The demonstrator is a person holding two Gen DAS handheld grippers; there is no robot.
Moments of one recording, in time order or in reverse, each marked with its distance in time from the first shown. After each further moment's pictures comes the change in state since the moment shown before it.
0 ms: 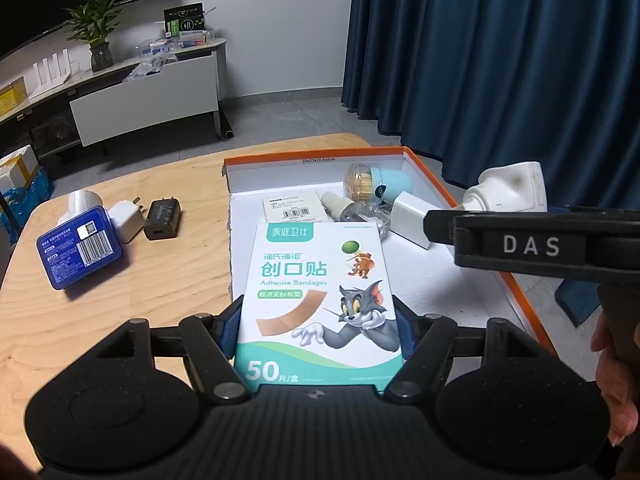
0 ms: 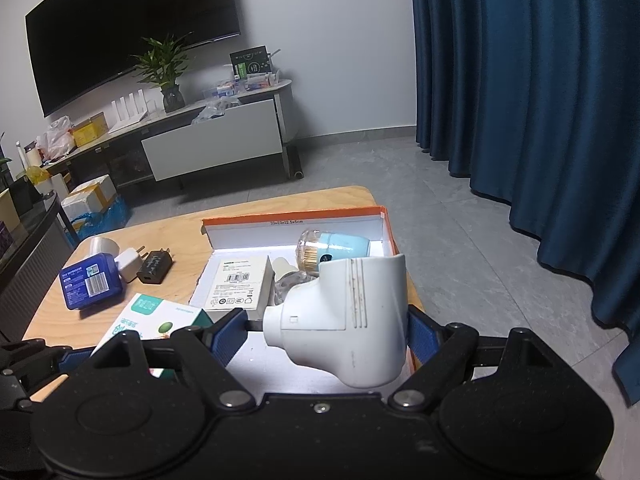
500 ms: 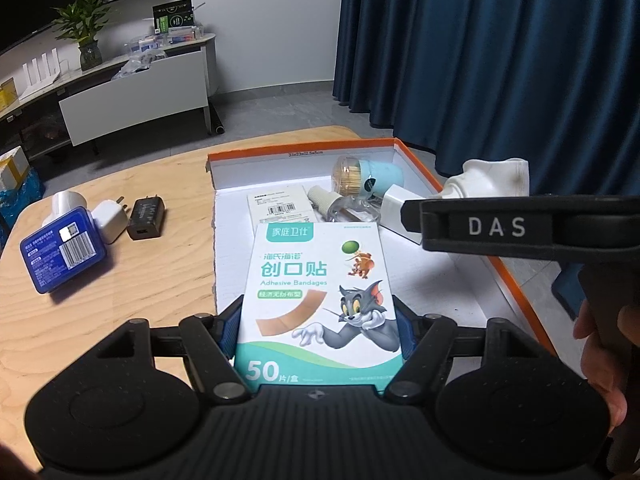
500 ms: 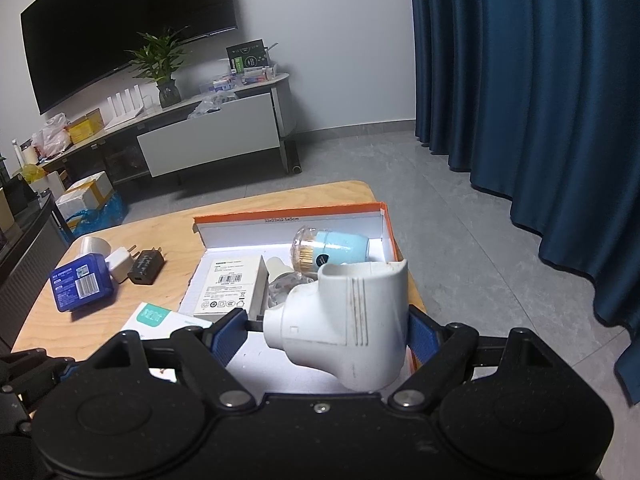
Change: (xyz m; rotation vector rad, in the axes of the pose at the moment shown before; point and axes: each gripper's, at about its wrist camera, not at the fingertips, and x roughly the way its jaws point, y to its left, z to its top) left arm 0.011 -0.007 0.002 0.017 0.016 -0.016; right arm 0.014 -0.001 0.003 0.004 0.015 -0.002
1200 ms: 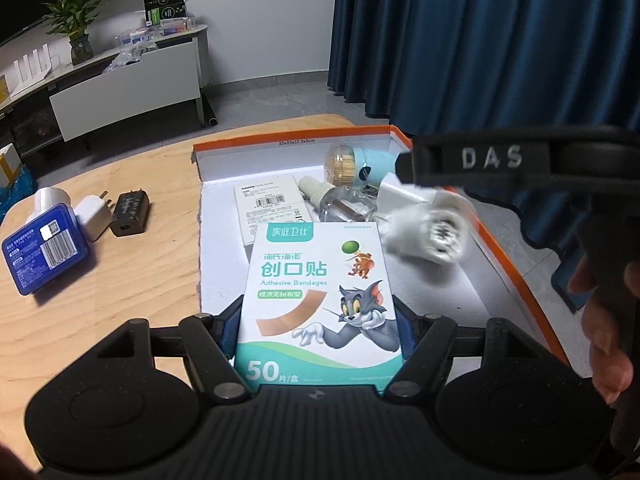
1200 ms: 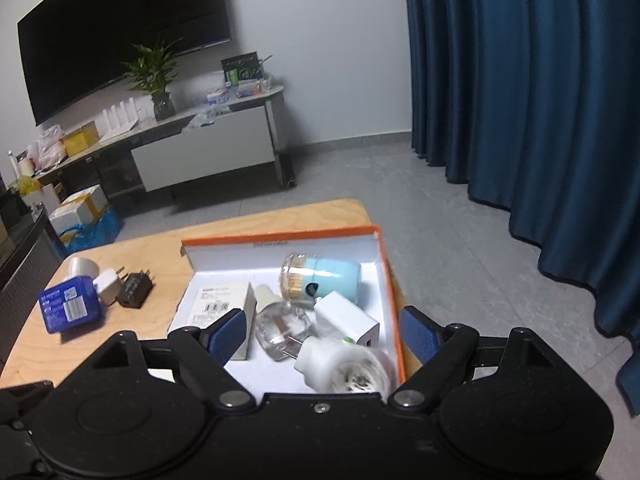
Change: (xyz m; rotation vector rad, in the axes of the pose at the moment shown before) left arm 0.015 -0.006 0.001 0.009 0.030 -0.012; right arm 0.013 -0.012 0.014 0.020 -0.052 -0.018
